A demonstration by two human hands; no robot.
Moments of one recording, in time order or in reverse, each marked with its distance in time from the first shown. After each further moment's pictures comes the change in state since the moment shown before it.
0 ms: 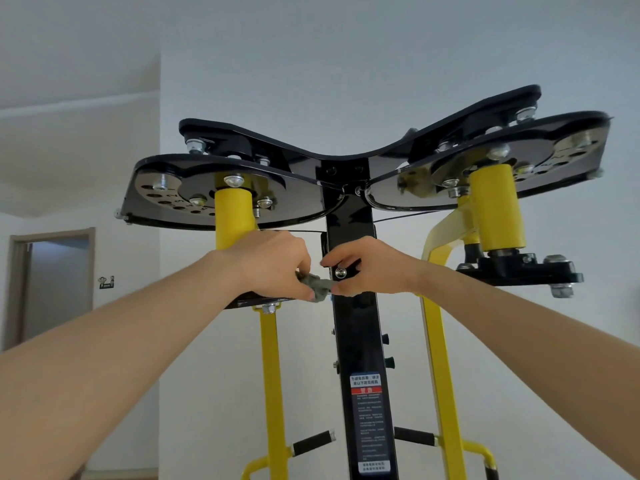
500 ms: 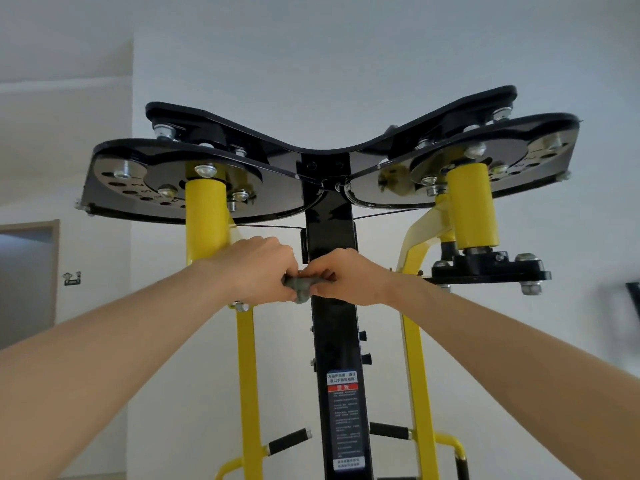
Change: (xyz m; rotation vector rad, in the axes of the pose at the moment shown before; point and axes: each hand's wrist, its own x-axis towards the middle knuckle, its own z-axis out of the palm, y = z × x) left_hand 0.006 0.016 0.015 -0.109 -0.042 -0.012; right_hand -0.003 0.003 0.021 -0.075 -0.020 -0.040
